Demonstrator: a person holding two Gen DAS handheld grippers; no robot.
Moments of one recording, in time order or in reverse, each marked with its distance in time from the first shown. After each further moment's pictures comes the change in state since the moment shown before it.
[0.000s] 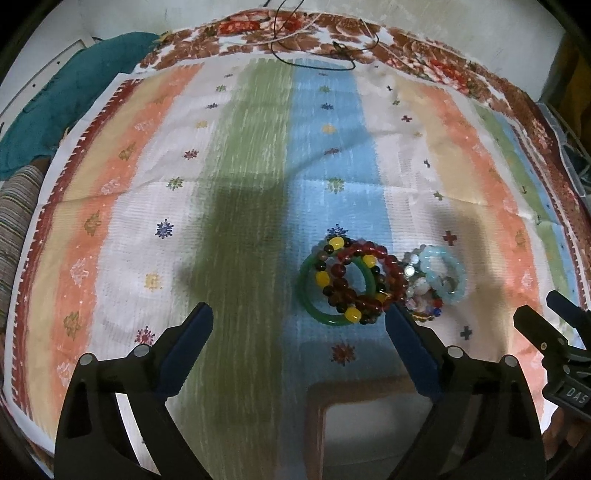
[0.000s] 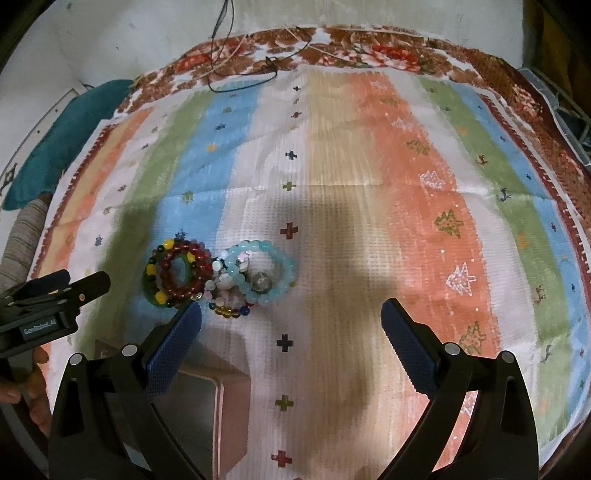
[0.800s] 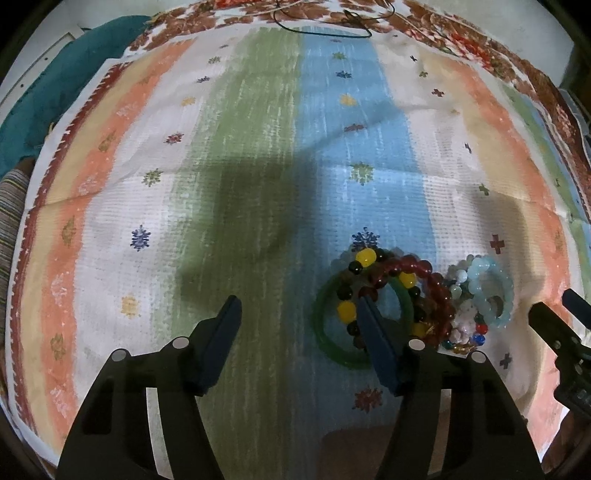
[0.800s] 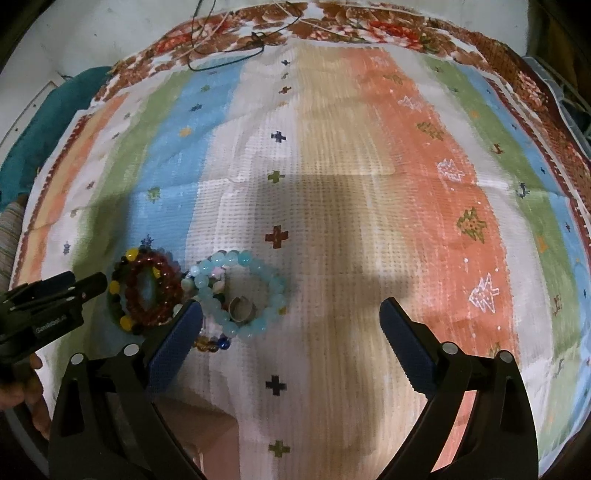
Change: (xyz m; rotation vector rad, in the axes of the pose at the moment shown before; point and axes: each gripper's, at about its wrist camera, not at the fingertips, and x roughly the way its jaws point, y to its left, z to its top) left arm 0.062 0.001 0.022 0.009 0.093 0.037; right arm 0.055 -0.001 0.022 0.018 0.075 -0.042
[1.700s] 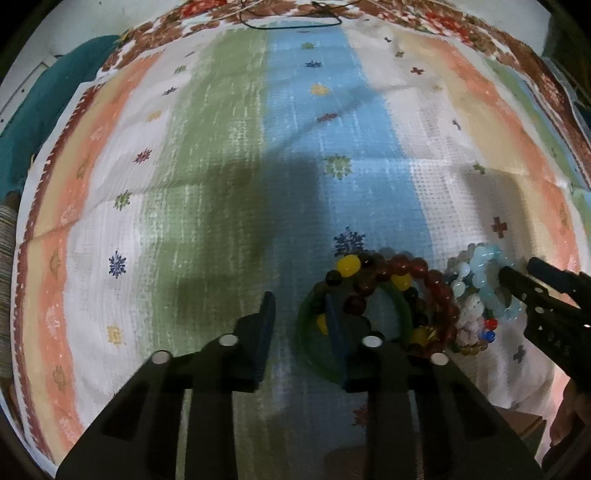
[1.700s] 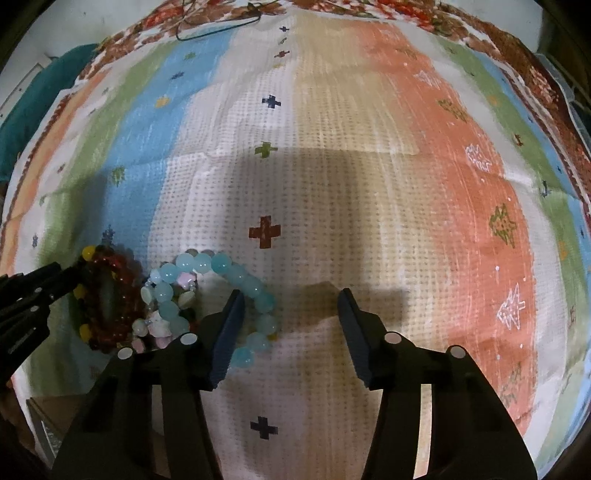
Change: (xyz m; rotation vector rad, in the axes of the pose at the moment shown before) left arm 0.014 -0.017 0.006 0.111 -0.002 0.010; right arm 0.048 0.003 0.008 -0.023 0.070 -0.032
